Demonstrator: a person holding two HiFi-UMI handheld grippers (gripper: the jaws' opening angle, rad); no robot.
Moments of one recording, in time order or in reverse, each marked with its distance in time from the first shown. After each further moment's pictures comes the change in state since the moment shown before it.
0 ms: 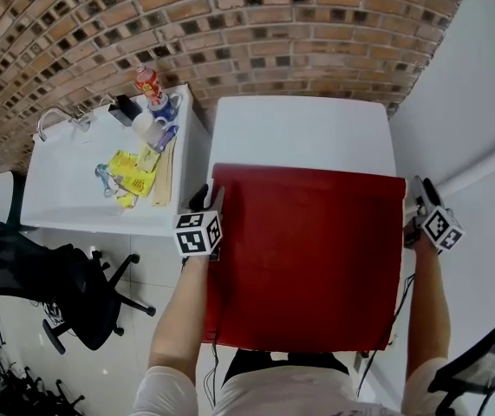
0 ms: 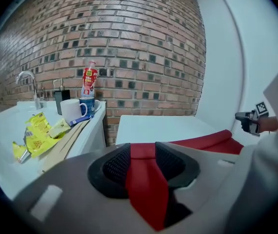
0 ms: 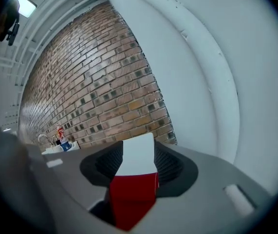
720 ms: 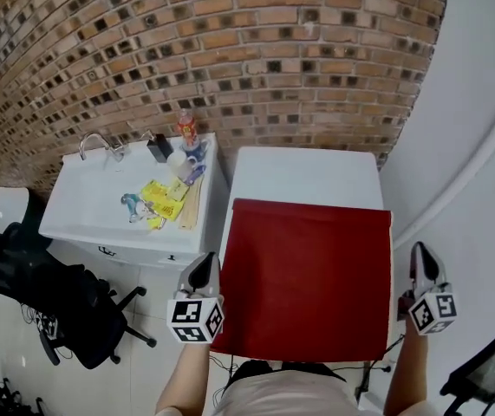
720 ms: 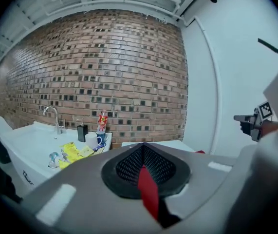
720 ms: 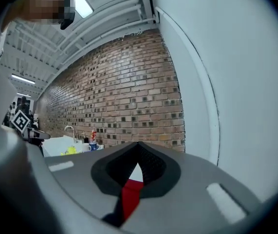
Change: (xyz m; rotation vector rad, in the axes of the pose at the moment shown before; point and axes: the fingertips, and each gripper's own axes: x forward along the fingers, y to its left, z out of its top) left arm -0.246 -0.060 0.047 0.031 -0.277 0.009; right arm -0.217 0.181 0.066 -0.356 -0.181 0.122
